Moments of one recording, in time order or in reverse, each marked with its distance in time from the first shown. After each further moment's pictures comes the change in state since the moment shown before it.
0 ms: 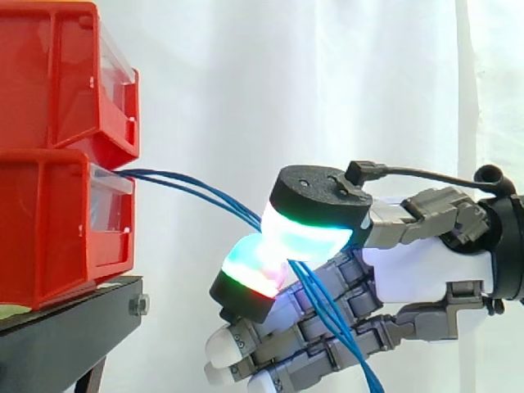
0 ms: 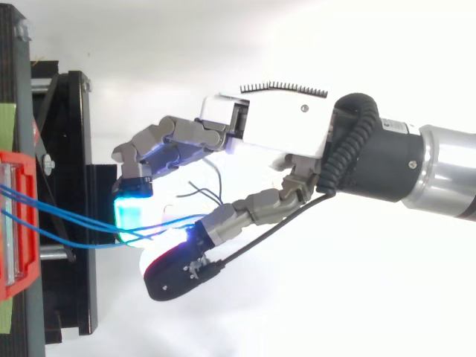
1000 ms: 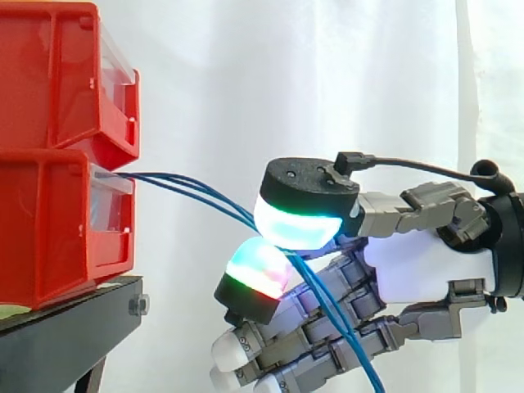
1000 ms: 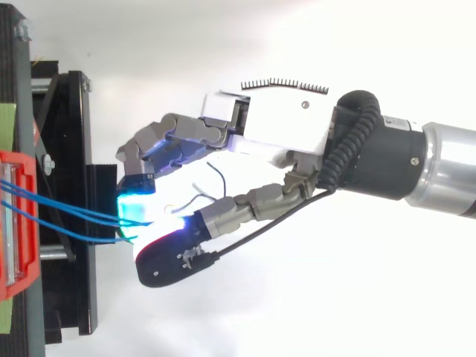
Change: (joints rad) arm -0.002 0.000 0.015 -0.043 0.000 0.021
